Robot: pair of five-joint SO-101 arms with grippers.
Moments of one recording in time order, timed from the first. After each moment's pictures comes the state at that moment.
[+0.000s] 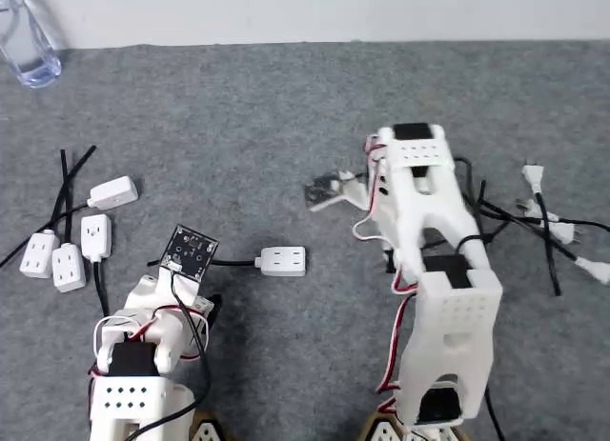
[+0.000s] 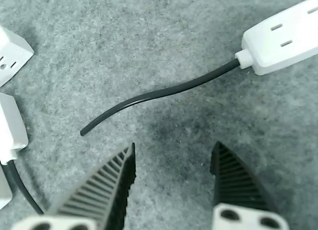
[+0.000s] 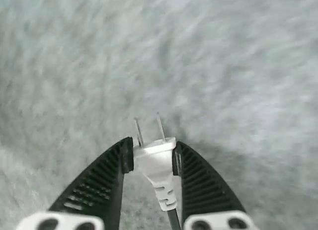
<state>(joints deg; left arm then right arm) -5.3 -76.1 89.2 55.1 -18.9 -8.5 32.1 -15.3 95.6 85.1</state>
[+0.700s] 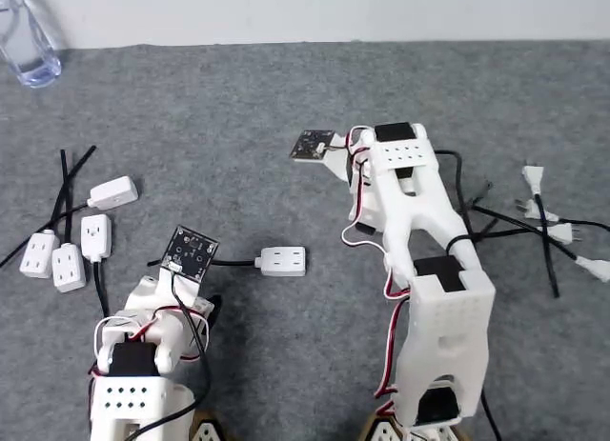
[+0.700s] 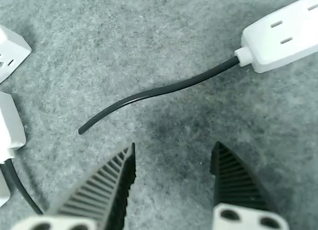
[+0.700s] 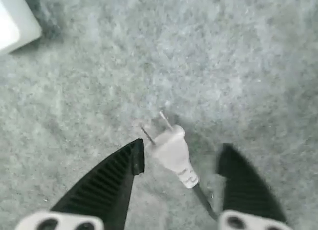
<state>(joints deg) -5.3 -76.1 89.5 55.1 -18.9 -10.4 31.5 -14.8 80.0 57.4</state>
